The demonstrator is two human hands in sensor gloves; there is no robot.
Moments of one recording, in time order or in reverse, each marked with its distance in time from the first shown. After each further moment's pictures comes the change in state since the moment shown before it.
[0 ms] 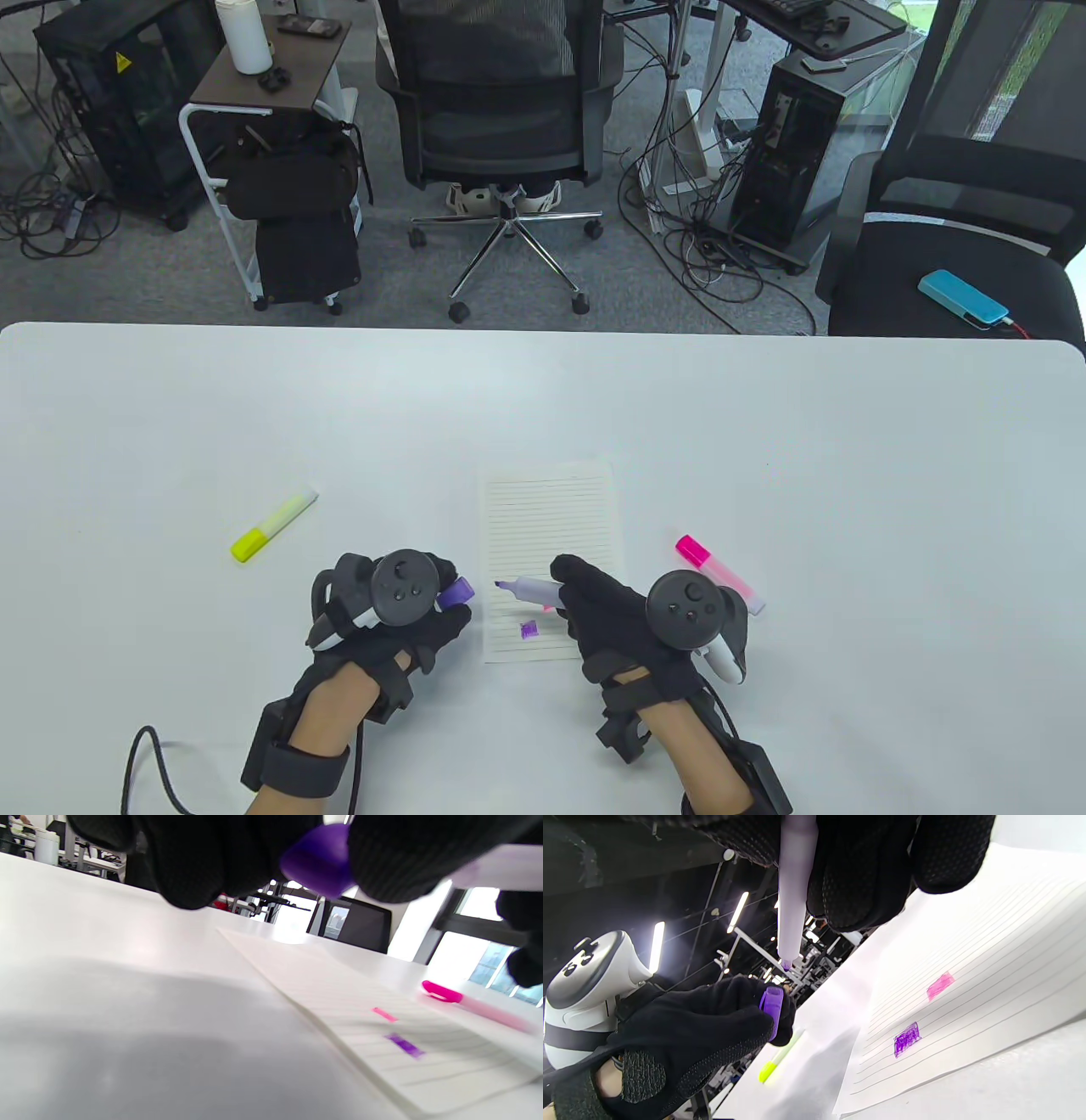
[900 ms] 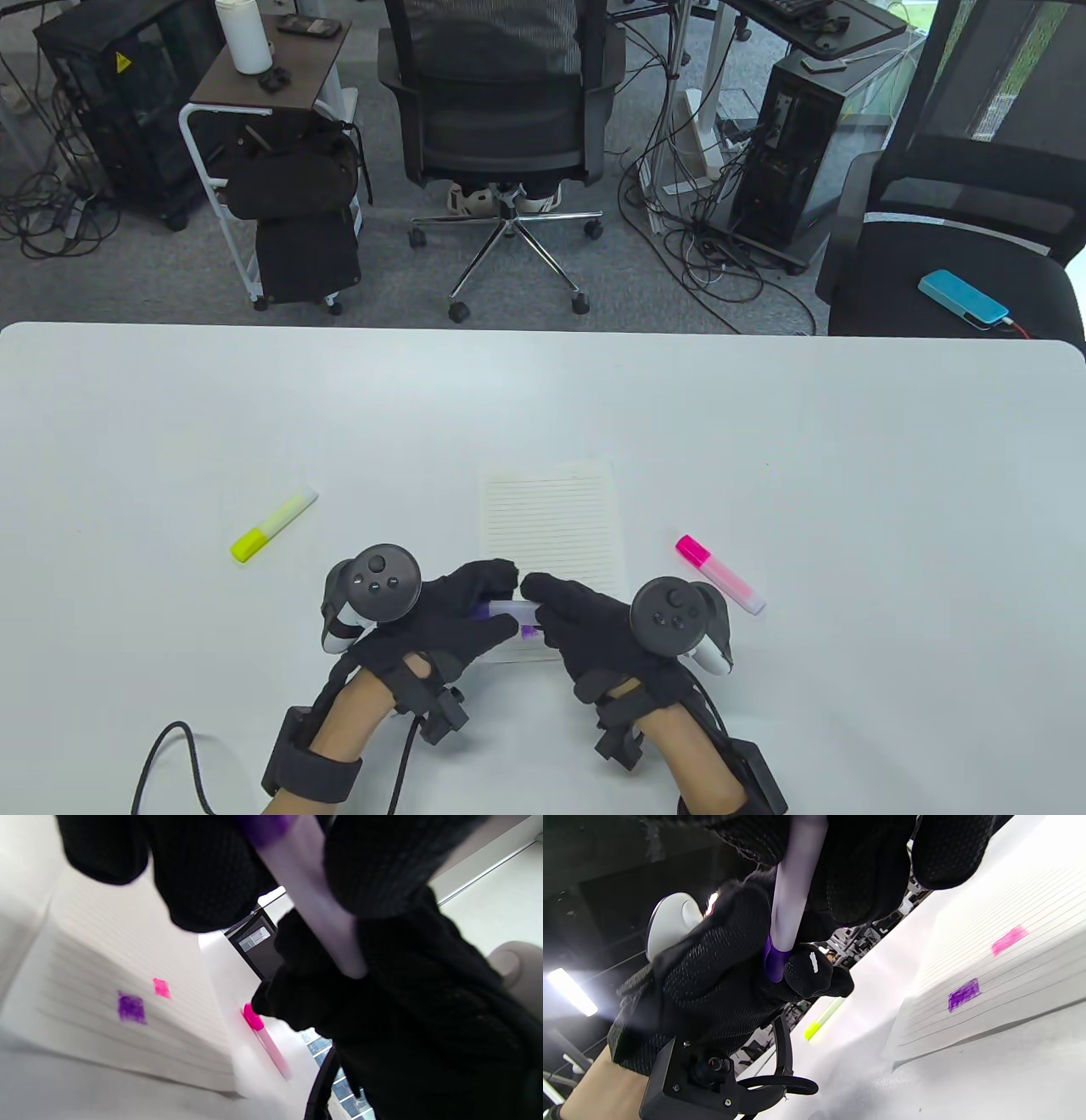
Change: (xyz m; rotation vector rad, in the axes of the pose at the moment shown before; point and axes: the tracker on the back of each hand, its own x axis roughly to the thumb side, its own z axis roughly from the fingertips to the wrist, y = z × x) left_hand 0.014 -0.019 -0.004 -0.044 -0.169 0.651; right_hand 0.012 0.019 -0.002 0.116 -0.178 -0.004
